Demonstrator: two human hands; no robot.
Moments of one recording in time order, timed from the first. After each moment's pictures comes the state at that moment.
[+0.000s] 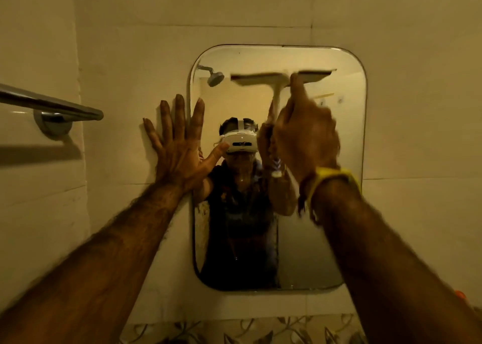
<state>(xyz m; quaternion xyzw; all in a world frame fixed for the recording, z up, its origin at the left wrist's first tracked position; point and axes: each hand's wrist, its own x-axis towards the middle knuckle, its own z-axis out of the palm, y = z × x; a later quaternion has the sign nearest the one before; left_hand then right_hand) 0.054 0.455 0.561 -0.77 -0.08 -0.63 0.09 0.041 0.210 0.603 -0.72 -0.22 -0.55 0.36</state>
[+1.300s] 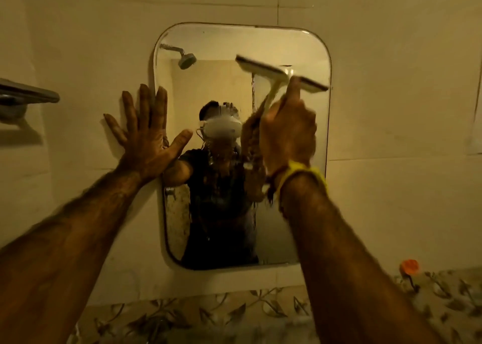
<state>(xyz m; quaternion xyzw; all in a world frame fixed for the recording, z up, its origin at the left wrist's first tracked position) 0.027 0.441 0.552 -0.84 -0.09 -0.53 0.03 0.044 0.191 0.584 -0.71 -0.14 -0.51 0.47</state>
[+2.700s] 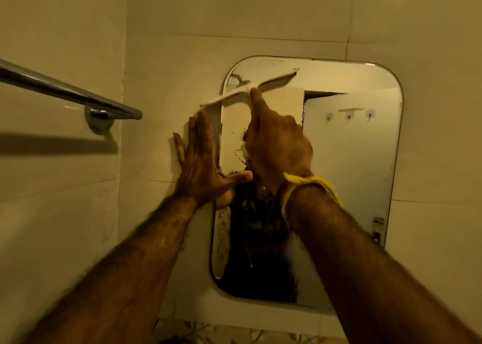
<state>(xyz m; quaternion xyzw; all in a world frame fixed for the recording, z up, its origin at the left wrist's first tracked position) 0.027 0.452 0.539 -0.82 -0.02 -0.57 -0.04 0.019 0.280 0.603 -0.71 -0.34 -0.53 0.30</state>
